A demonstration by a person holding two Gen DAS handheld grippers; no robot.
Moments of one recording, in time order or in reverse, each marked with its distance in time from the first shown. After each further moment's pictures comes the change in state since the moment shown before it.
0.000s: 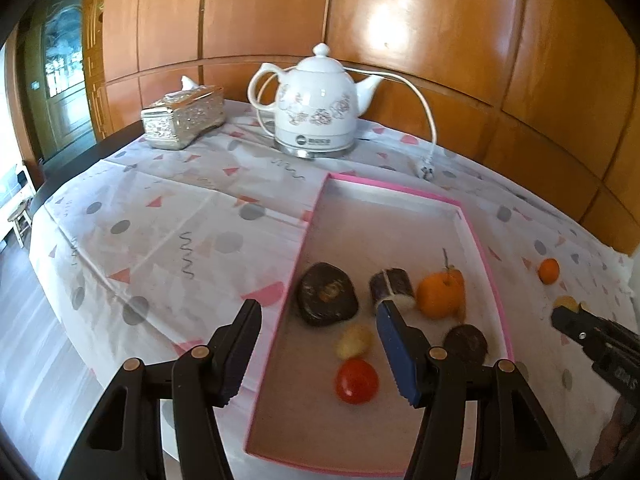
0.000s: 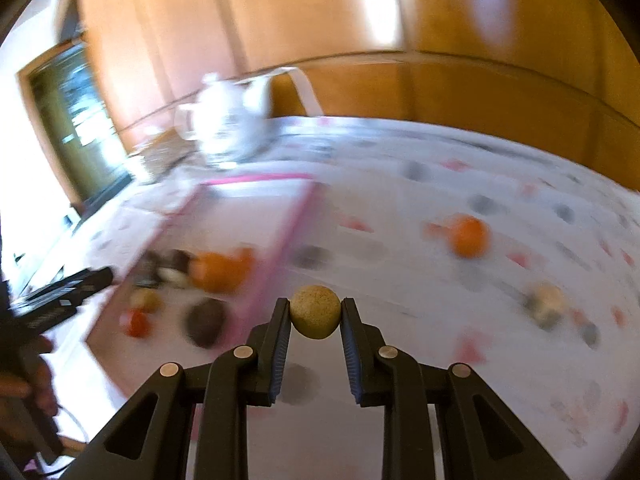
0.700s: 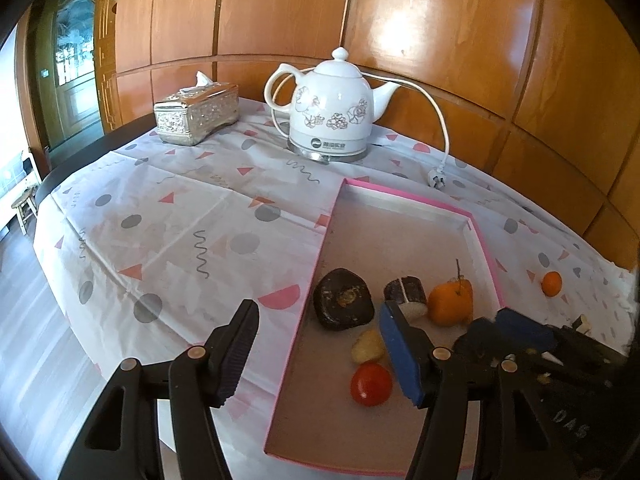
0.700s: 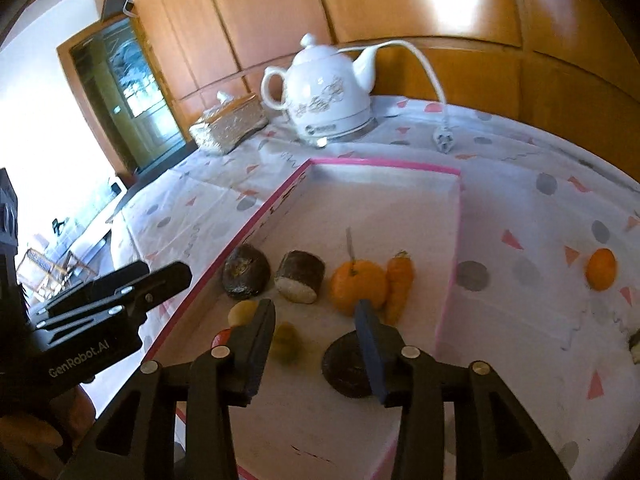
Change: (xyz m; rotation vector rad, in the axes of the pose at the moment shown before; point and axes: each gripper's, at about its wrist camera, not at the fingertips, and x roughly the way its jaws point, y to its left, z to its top) left arm -0.004 0.011 0.002 -0.033 -0.002 0.002; right arm 0.049 0.083 0.014 -0.062 0.060 0.147
